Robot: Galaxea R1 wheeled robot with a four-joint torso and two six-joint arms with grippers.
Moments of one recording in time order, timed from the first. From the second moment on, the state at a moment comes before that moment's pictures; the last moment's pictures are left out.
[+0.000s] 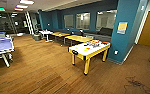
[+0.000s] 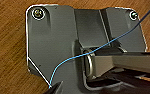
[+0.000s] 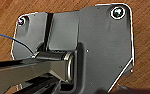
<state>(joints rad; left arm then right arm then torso) 1.51 3.07 -2.77 0.11 -0.03 -0.06 -1.50 3.06 -2.77 -0.18 0.01 0.15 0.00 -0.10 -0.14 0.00</state>
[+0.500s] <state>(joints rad) 1.51 3.07 -2.77 0.10 -0.03 -0.06 -1.50 3.06 -2.77 -0.18 0.01 0.15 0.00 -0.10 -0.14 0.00</state>
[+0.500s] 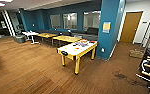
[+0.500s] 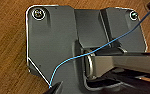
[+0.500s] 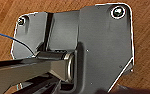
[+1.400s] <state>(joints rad) 1.51 3.07 -2.77 0.10 -0.03 -0.06 -1.50 3.06 -2.77 -0.18 0.01 0.15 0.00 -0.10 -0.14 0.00</state>
